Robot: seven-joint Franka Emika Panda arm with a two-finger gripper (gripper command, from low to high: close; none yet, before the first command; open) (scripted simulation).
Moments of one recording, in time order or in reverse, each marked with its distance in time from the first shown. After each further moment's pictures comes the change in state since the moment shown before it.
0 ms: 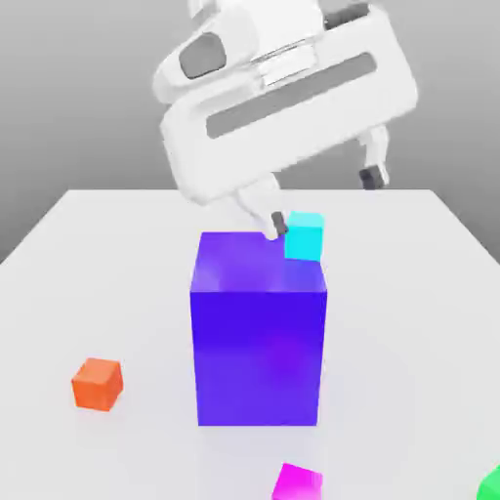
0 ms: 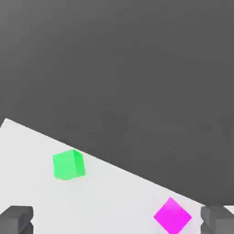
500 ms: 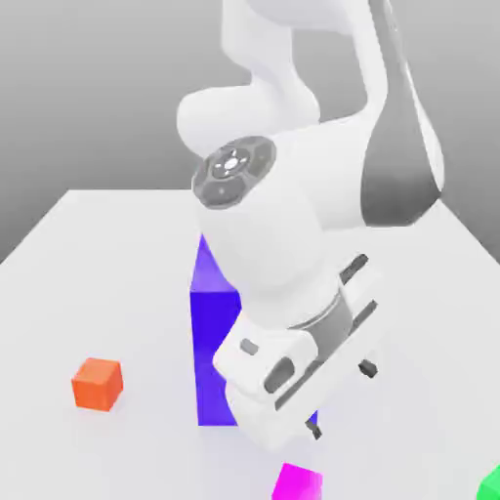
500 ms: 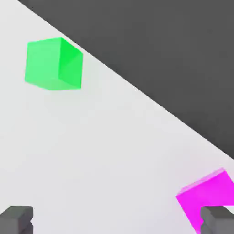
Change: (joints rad) arm 0.019 0.415 0.036 -0.013 0.126 0.084 -0.409
